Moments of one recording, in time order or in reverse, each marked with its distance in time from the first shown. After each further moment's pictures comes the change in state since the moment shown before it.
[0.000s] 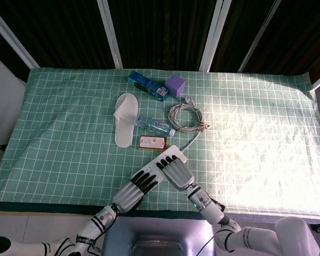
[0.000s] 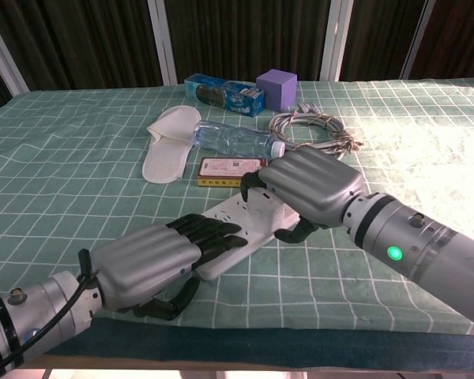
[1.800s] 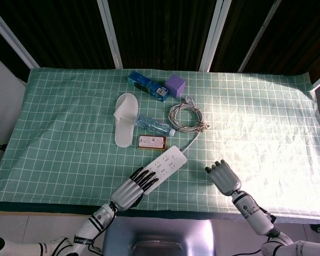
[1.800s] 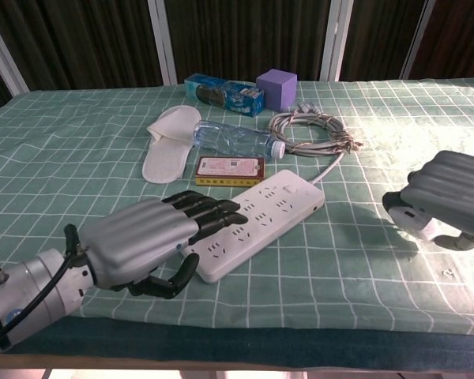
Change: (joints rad) left arm 0.003 0.048 -0.022 -0.075 0.045 0.080 0.008; right arm -0.168 0.413 -0.141 -0.269 0.097 -0.023 -0.371
